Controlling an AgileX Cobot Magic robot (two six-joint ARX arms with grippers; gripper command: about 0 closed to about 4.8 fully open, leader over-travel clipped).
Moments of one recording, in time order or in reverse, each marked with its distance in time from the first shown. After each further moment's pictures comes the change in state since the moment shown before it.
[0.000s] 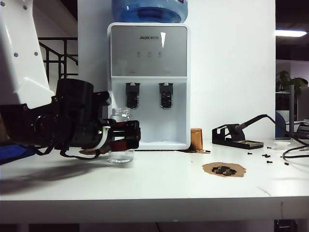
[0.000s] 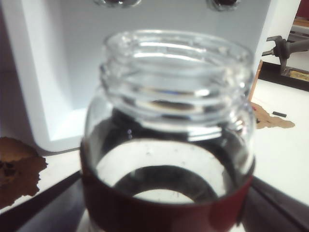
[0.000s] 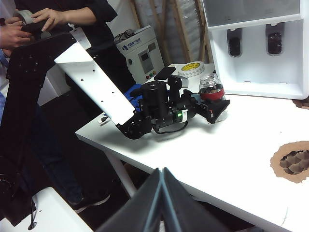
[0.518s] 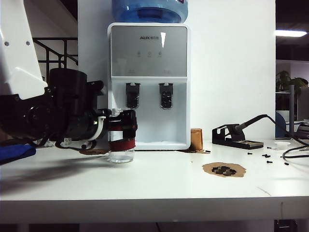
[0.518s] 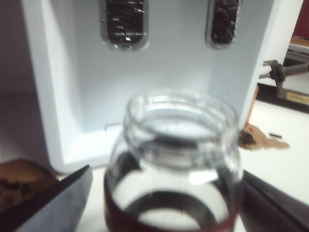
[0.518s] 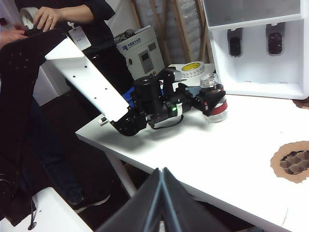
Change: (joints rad) left arm 0.010 -0.060 -0.048 0.038 0.003 0.000; right arm 0.000 0.000 0.000 0.000 0.000 0.000
